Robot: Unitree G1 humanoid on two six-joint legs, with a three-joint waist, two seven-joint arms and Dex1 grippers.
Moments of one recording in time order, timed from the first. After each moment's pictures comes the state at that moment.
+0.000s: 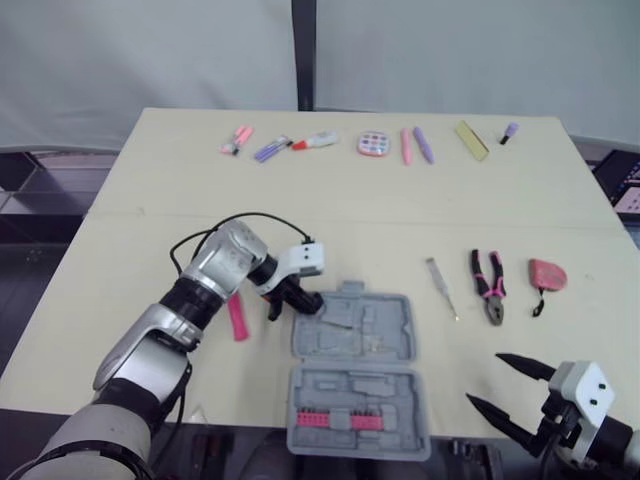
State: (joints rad) left arm -0.93 0.45 -0.53 0.48 0.08 0.54 -1.35; right arm 0.66 -0.61 -0.48 -0.51 0.40 0.14 0.95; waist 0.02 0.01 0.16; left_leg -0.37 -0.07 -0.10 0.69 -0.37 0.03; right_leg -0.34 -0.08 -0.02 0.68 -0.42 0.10
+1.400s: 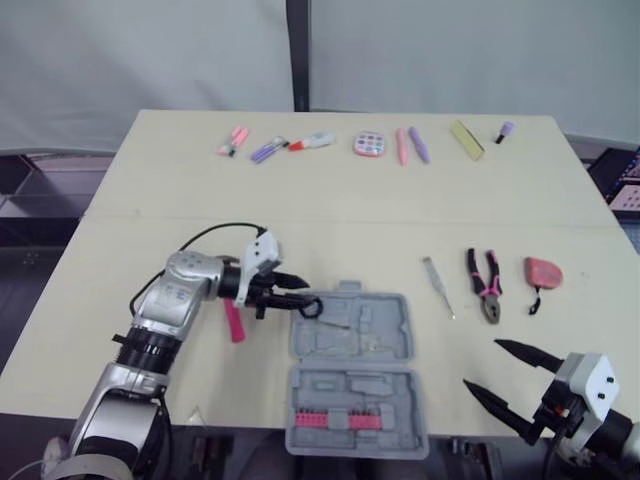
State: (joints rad) left arm -0.60 0.50 -0.17 0.21 -0.19 0.42 -1.19; right arm 0.60 -0.59 -0.48 -0.51 0.45 0.11 0.95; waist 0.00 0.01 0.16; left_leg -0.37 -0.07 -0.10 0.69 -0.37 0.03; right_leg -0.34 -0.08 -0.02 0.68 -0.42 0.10
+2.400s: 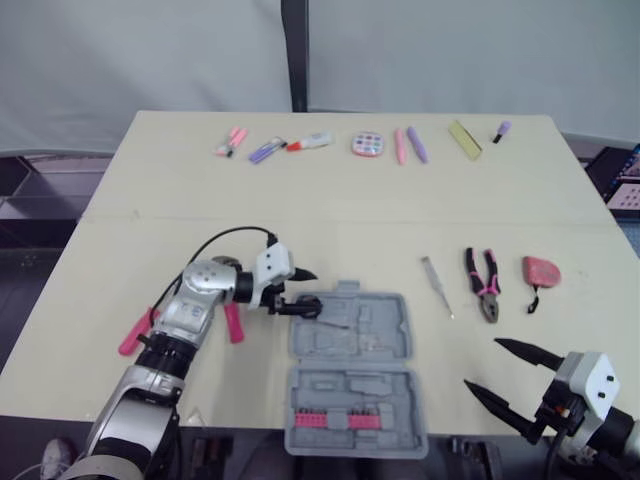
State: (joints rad) left arm -0.57 0.43 -0.21 0.37 -0.12 0.10 -1.10; right arm 0.60 -0.61 -0.48 -0.49 0.45 0.09 0.96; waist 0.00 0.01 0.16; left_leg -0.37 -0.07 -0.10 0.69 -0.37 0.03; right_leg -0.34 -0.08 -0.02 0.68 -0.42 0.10
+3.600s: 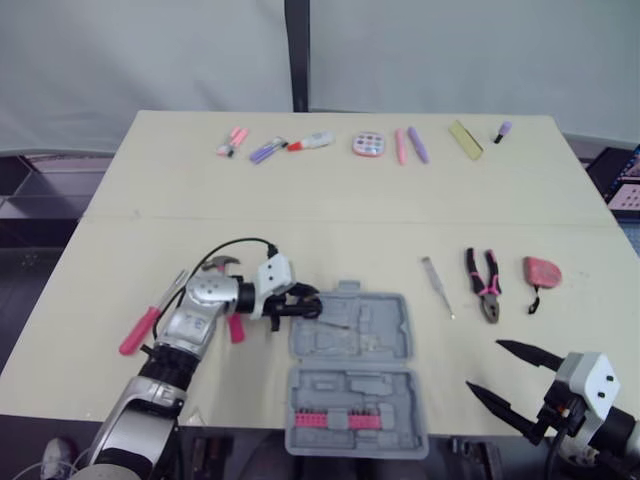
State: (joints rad) left arm -0.54 0.40 -0.21 0.42 -0.09 0.02 -1.03; right arm 0.60 -0.63 -0.48 -0.48 0.44 0.09 0.96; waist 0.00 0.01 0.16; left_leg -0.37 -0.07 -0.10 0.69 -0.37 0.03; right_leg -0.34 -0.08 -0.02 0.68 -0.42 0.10
